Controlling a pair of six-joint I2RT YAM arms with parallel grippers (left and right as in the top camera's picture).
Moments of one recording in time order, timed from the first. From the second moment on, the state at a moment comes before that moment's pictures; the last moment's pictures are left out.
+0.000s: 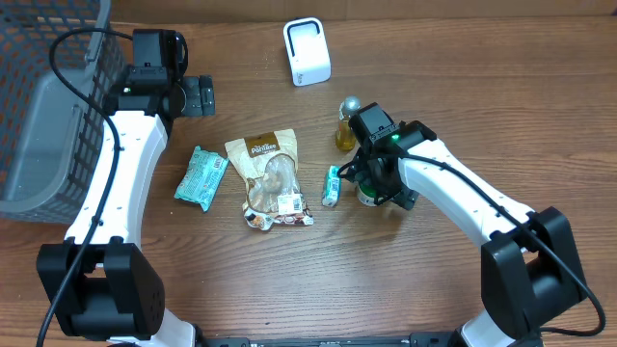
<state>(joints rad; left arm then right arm) -0.02 1.74 1.50 -0.70 -0.19 -0.07 0.49 1.78 1.26 -0.96 0.11 0.98</state>
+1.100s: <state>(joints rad) -0.02 1.74 1.50 -0.70 -0.19 -0.07 0.49 1.79 1.26 -0.95 0.11 0.98</state>
